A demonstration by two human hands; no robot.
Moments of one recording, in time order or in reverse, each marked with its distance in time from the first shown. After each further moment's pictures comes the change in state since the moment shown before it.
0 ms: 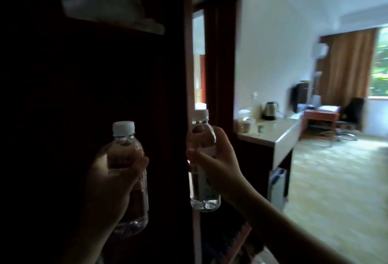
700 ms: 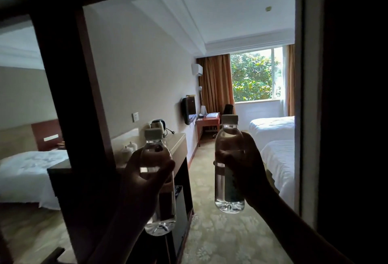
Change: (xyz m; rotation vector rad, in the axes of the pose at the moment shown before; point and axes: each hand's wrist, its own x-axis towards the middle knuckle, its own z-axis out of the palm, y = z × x) left_hand -0.041 0.042 0.504 -0.473 -0.607 0.075; right_hand -0.008 -0.110 -0.466 -0.291 0.620 -0.113
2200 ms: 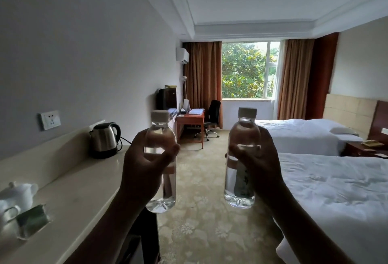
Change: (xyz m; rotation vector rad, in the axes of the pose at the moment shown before) left_hand 0.515 -0.446 0.262 -0.140 -0.026 0.001; right_hand 0.572 0.355 -0.163 -0.321 0.092 -0.178
